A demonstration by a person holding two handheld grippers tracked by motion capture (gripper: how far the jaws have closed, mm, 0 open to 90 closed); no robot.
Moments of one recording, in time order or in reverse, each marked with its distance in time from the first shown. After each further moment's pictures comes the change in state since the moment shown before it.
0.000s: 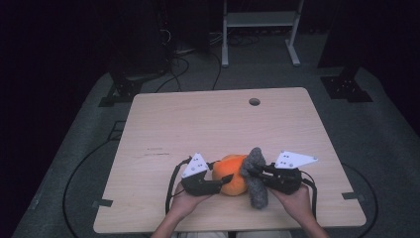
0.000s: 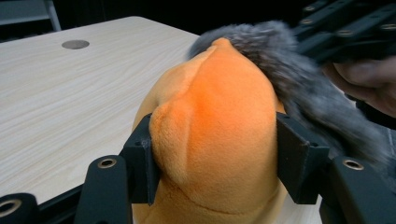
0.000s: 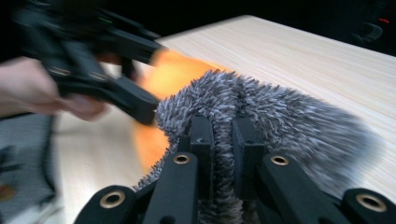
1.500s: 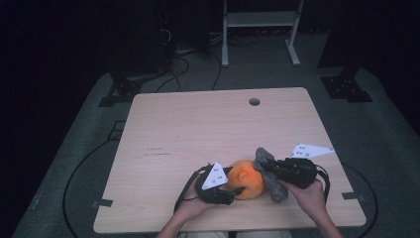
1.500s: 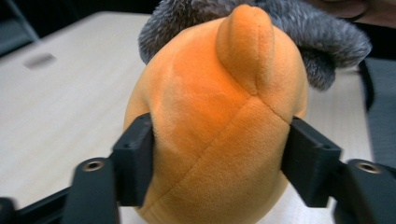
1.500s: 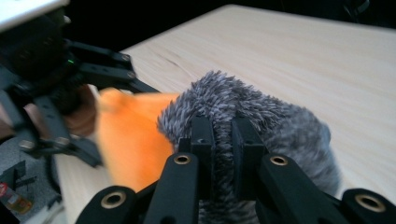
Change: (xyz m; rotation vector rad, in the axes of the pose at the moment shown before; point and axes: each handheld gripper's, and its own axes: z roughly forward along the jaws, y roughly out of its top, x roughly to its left) left arm -0.031 0.000 0.025 0.085 -0.013 0.265; right arm -0.028 0.000 -0.026 0.017 -0.008 0.129
